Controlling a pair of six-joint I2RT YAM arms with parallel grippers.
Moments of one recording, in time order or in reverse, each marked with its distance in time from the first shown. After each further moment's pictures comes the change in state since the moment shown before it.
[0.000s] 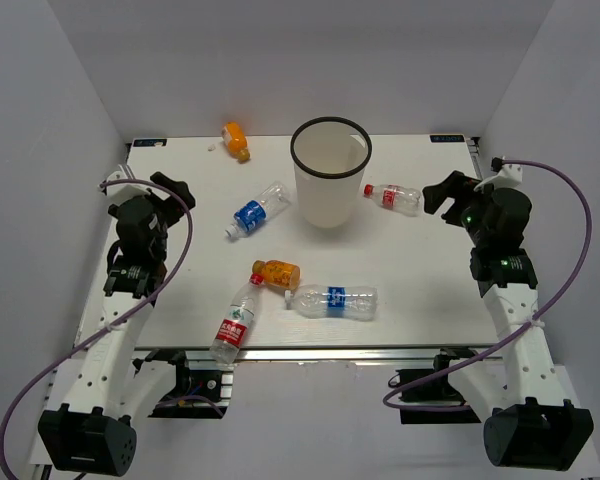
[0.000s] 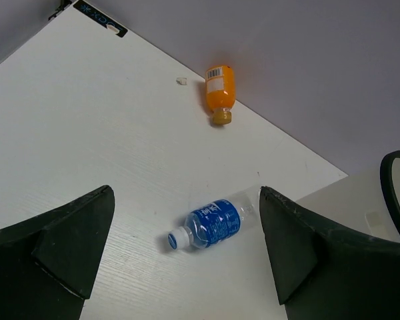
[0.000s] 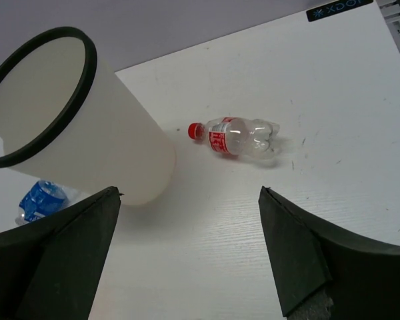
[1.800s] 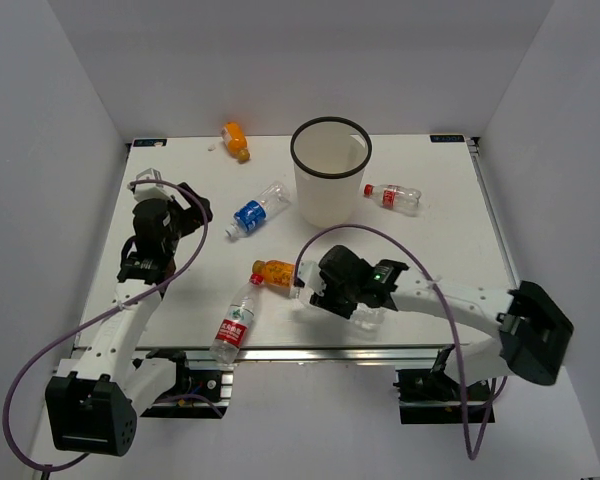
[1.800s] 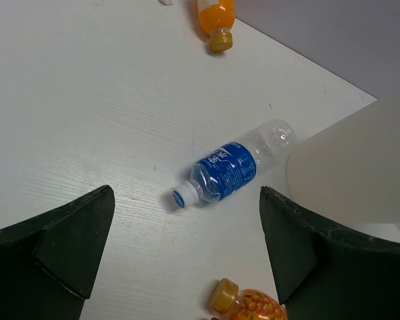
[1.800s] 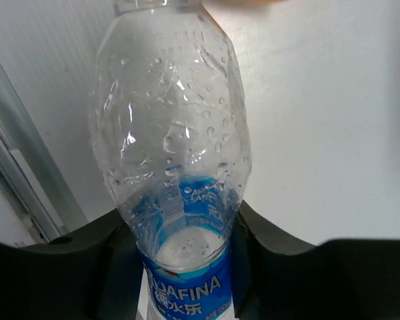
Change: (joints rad) left arm 0.000 0.113 -0.088 0.047 0.188 0.063; right arm 1.029 0.507 -0.009 -0.352 0.108 -0.724
